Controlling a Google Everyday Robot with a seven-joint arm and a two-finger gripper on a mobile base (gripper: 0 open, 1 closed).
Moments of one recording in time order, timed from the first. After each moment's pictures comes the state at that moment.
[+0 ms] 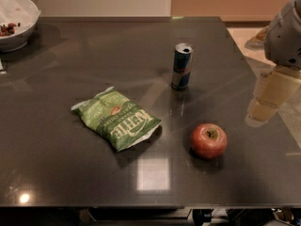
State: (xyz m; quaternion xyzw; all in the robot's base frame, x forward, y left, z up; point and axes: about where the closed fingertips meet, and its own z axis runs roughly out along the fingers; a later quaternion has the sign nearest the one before) arm 0.441 -0.195 0.975 -0.62 0.77 -0.02 0.17
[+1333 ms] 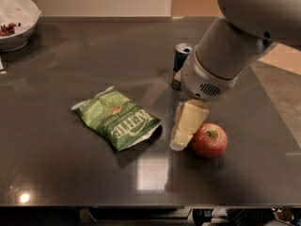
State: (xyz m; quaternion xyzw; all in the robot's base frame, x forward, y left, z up) arm 0.441 -0.063 0.900 -0.65 0.73 0.07 0.17
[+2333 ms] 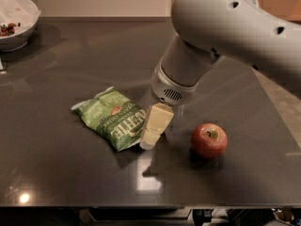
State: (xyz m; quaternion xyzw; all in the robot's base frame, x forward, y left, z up) arm 0.463 -0.006 0.866 -0.64 0.74 0.10 0.17
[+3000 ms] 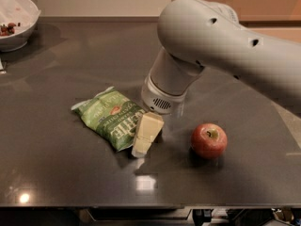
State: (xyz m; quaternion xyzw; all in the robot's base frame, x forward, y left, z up) arm 0.457 0.015 0.841 -0.65 0.74 0.11 0.15
